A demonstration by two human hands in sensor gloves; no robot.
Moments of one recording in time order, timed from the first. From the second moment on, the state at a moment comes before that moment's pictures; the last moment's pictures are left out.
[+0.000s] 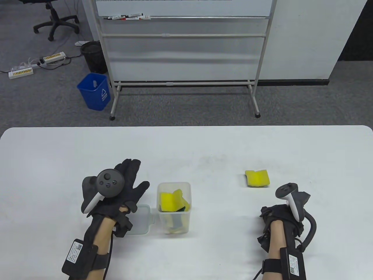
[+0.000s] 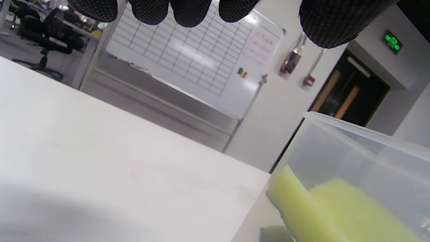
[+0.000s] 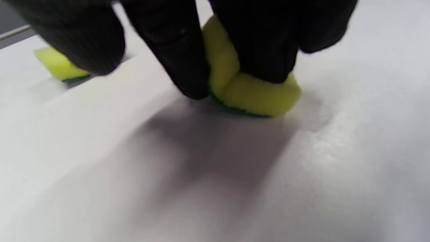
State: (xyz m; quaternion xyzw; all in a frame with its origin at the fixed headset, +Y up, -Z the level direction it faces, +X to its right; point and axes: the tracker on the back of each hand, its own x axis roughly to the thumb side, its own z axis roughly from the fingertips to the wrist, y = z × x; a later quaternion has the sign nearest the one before) left_hand -0.243 -0.635 -0.381 0.02 -0.10 0.24 0.97; right_hand 0.267 -0.724 -0.361 -0.37 0.21 0.89 0.19
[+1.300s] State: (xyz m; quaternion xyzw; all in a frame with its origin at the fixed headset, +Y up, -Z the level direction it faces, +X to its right) left_hand -0.211 -0.616 -0.357 -0.03 -0.20 0.62 0.76; right_hand 0.026 -0.585 -0.333 0.27 -0.07 0.76 0.59
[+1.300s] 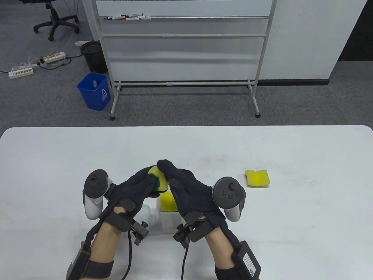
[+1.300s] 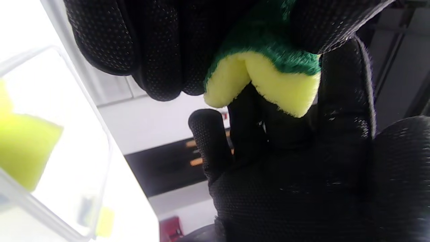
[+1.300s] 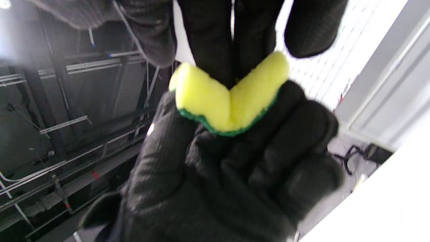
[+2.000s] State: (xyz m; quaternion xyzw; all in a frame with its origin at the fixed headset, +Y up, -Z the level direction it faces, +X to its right) left_hand -0.202 -0.597 -0.353 0.10 -0.26 0.44 0.85; right_hand 0.040 -0.591 -0.346 0.24 -0.04 0.83 0.51
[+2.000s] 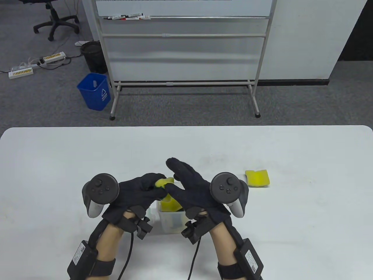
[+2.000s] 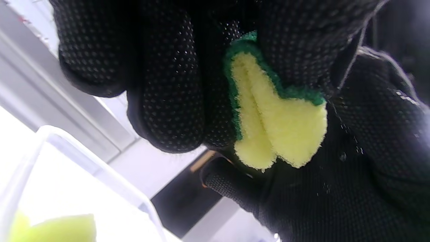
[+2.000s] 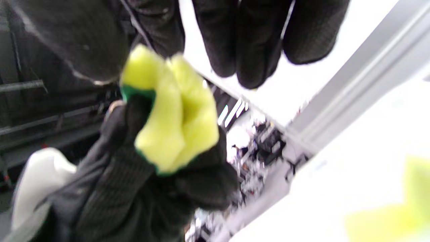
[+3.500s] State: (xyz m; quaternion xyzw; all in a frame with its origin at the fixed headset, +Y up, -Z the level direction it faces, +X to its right) left_hand -0.184 -0.634 -0.369 -0.09 -0.26 0.20 0.94; right_hand -0.004 -0.617 -0.345 0.16 -0.14 0.96 0.19
